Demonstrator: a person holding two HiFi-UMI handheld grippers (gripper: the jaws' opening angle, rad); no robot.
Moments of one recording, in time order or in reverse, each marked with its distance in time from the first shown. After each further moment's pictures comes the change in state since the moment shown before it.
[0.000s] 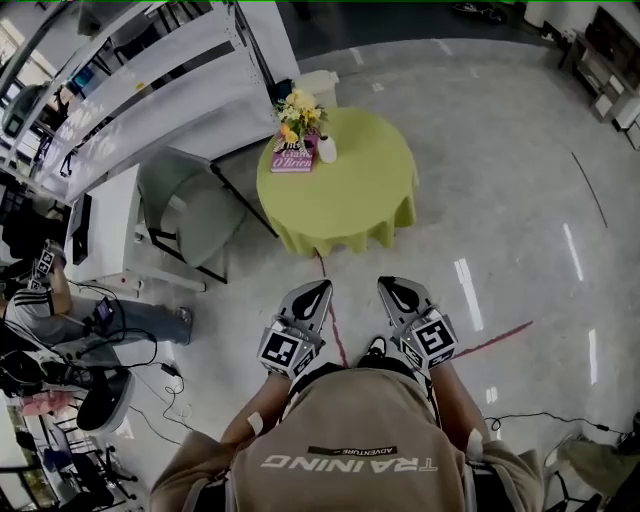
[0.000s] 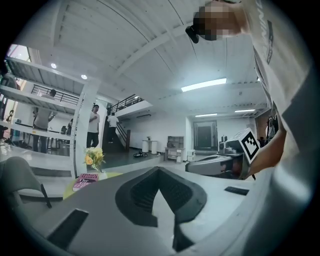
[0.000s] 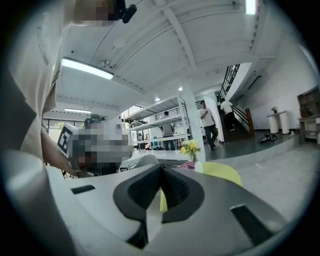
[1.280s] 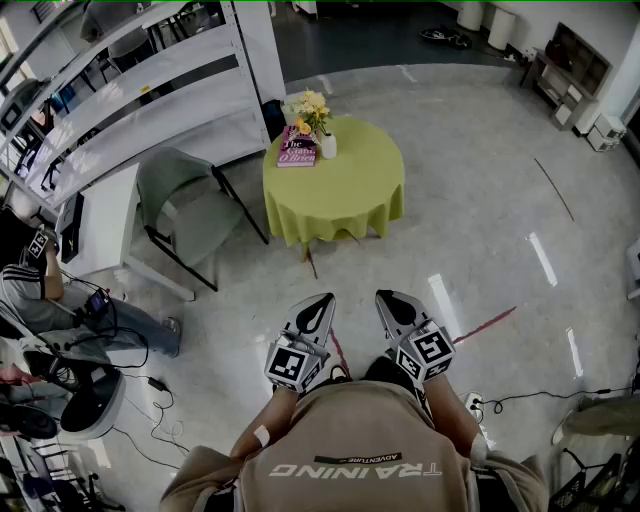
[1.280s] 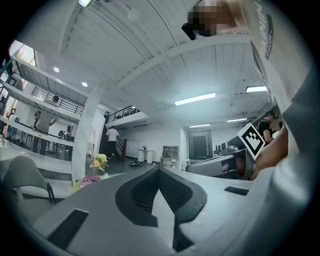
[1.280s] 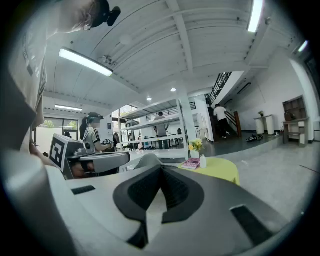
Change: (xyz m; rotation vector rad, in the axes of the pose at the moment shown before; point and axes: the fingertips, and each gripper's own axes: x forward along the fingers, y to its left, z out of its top) left arm -0.216 -0.043 -0.005 -0.013 -0.118 -0.041; right arm -0.062 0.216 -0.014 0.028 0.008 -0.143
